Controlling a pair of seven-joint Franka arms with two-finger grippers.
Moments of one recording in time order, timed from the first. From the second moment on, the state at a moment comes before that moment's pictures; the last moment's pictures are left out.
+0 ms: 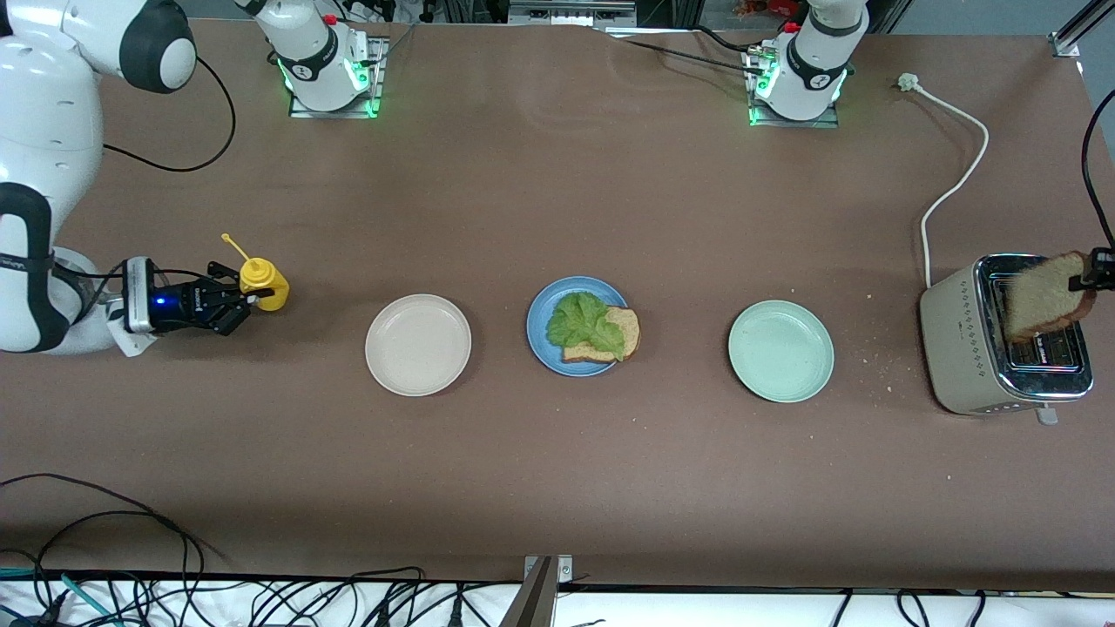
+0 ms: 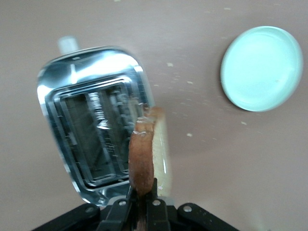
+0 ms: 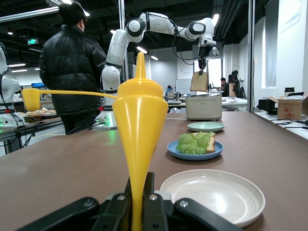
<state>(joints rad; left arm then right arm) 0.49 0.33 -0.17 -1.45 0.04 1.59 0.56 -0.12 0.95 -0.38 -1.50 1.24 1.00 -2.56</state>
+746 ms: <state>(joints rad) 0.27 0.42 -0.59 -1.39 -0.14 1.44 -0.05 -0.15 1.11 -0.38 -1.49 1.30 0.95 -2.68</state>
